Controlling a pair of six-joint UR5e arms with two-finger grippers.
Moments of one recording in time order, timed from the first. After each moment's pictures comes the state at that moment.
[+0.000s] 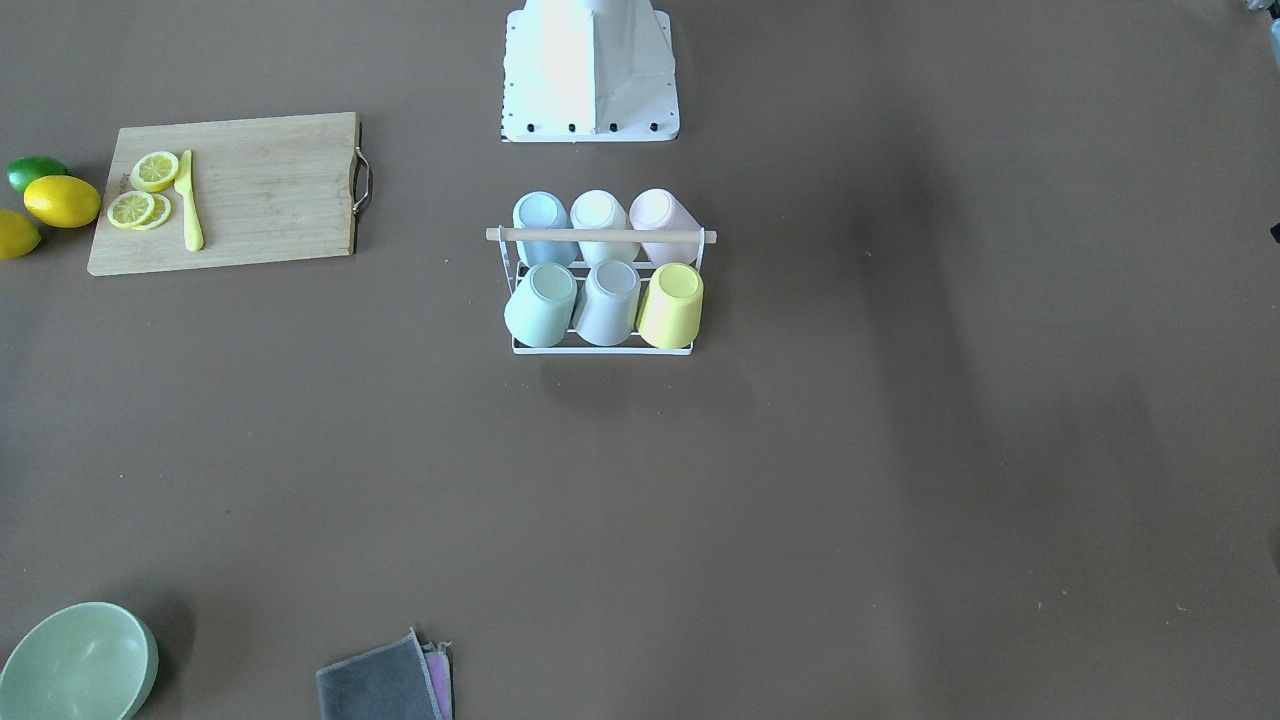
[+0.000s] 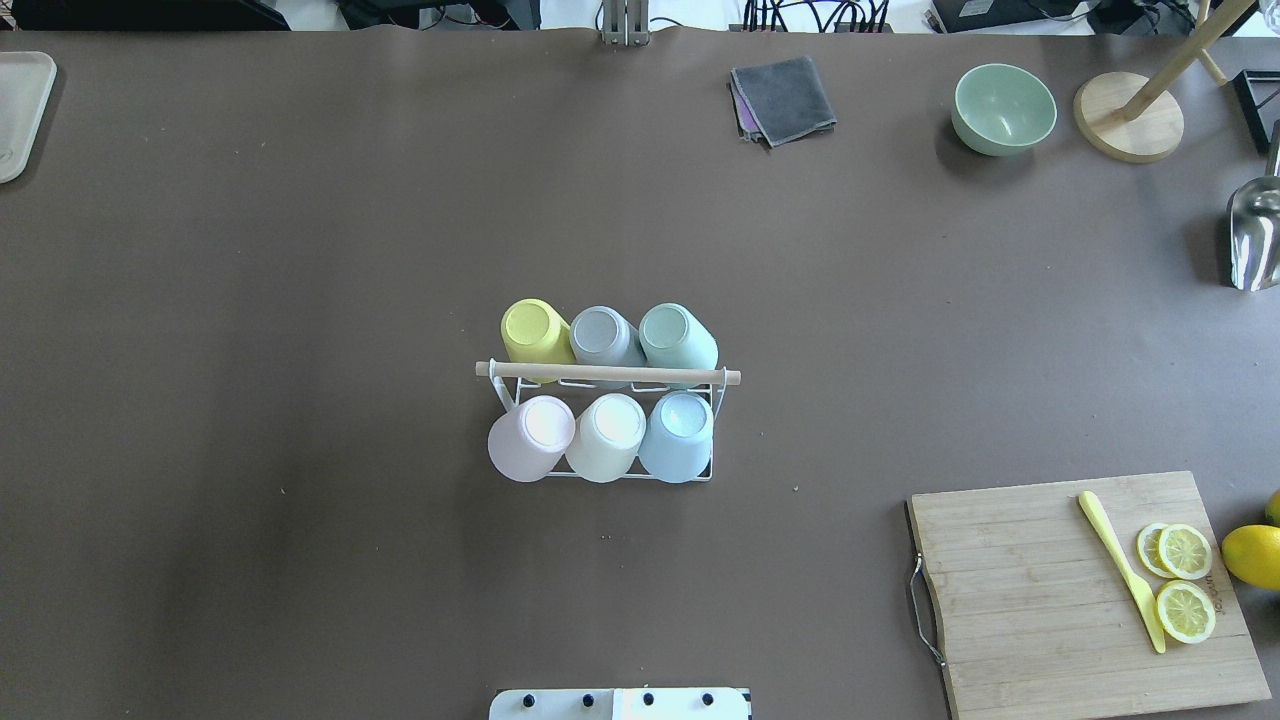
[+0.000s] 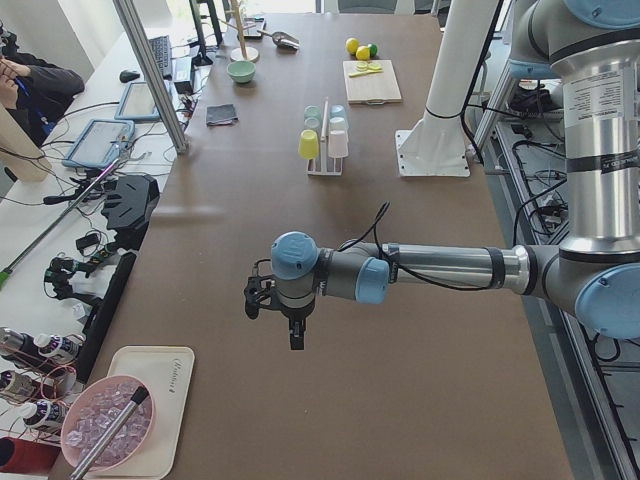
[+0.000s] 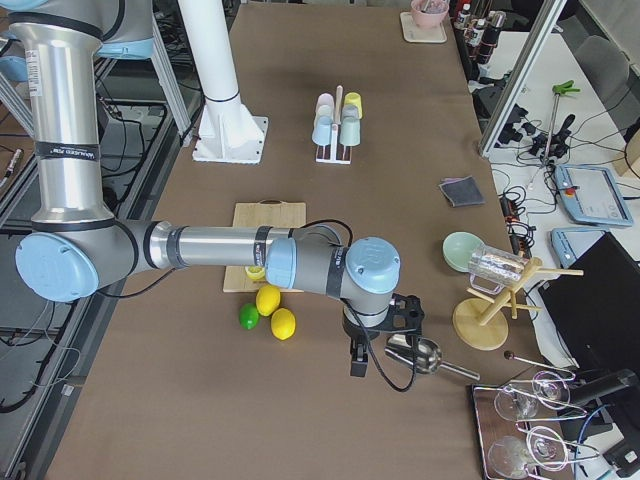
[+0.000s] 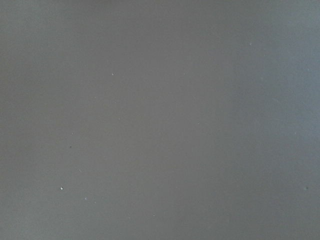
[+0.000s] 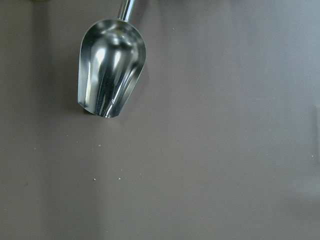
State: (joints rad) left arm -1.50 -1.42 -1.73 -1.71 -2.38 -0.21; right arm 1.71 -1.56 1.62 -1.70 2.26 -0.09
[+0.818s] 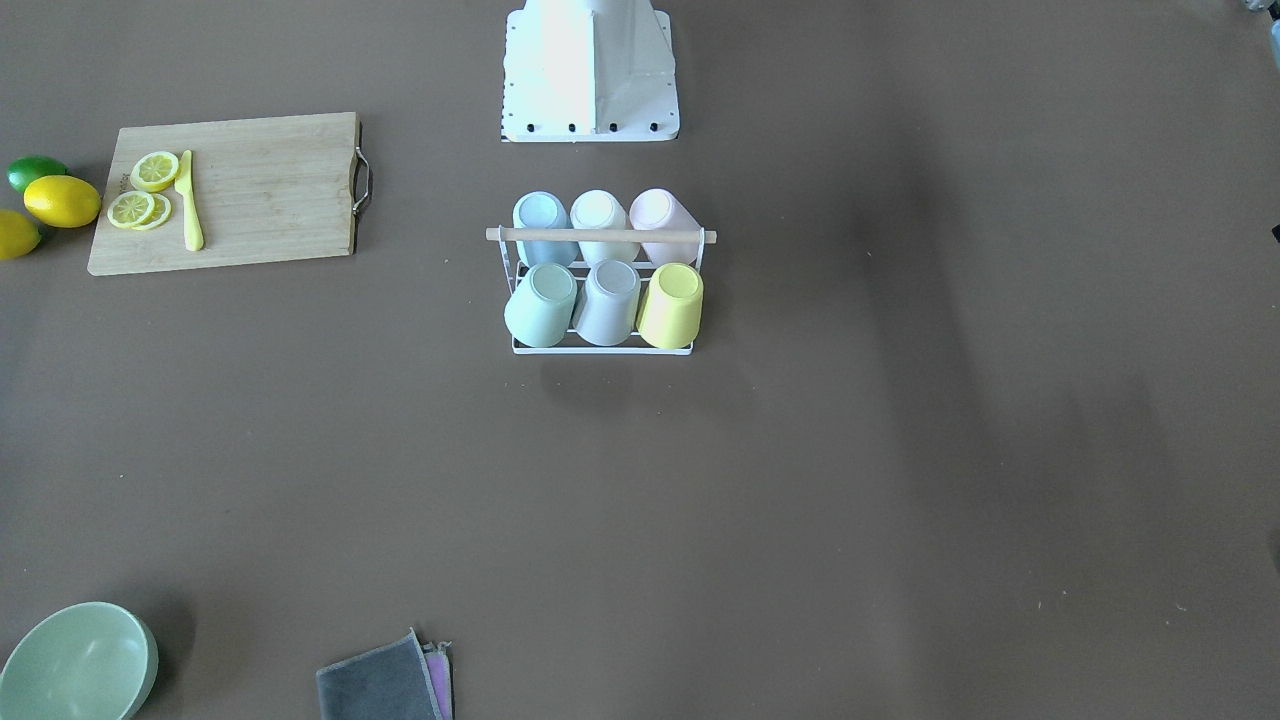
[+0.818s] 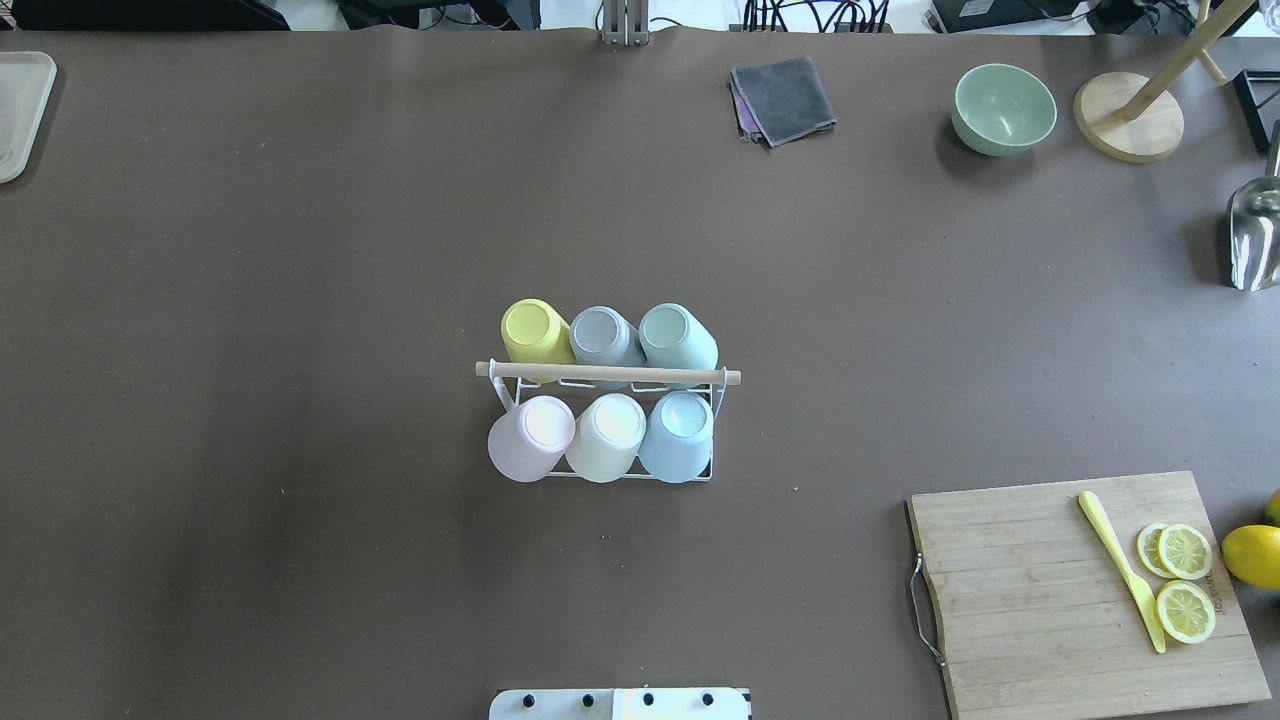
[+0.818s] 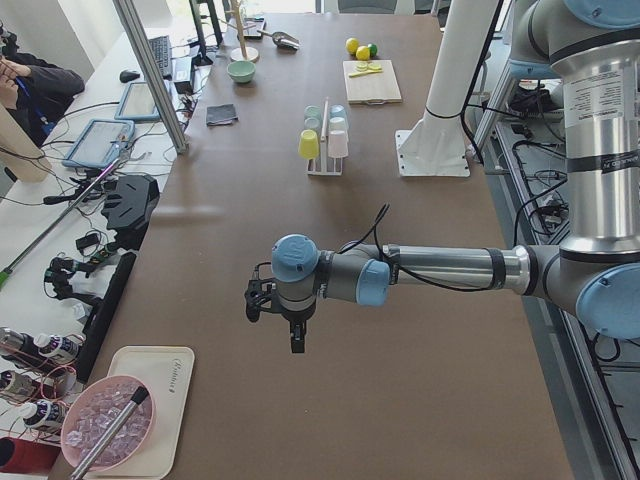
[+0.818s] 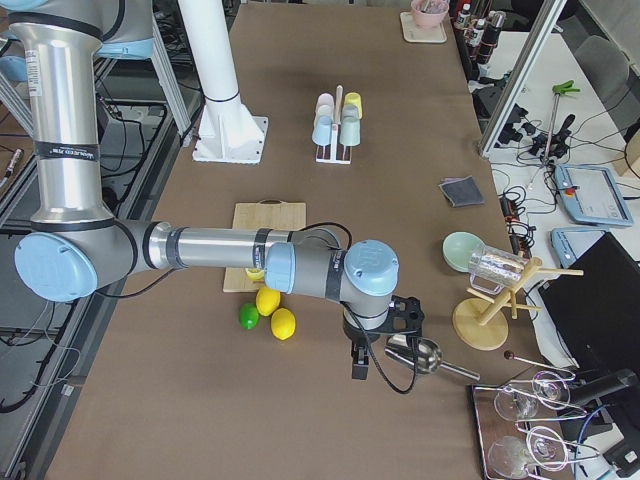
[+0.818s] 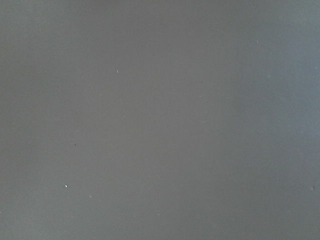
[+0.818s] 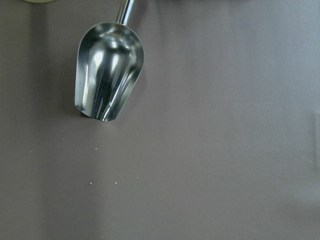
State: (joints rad) left arm -1.50 -1.42 -1.72 -1.71 -2.36 -0.20; right arm 1.70 -1.56 1.61 -1.68 2.26 -0.09
